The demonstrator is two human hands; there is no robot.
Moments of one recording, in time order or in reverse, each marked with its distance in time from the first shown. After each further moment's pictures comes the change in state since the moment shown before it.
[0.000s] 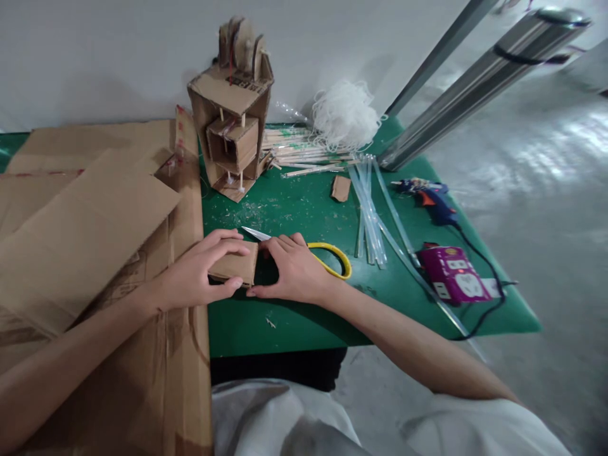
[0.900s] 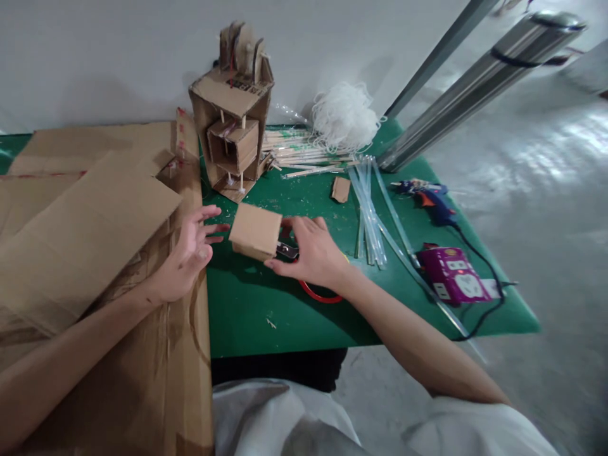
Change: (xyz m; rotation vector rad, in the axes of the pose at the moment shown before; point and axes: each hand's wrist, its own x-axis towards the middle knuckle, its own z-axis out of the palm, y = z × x) left_hand -0.003 -0.024 0.005 -0.529 0.282 -0.043; right_hand 0.004 0.026 -0.021 -0.083 0.164 0.086
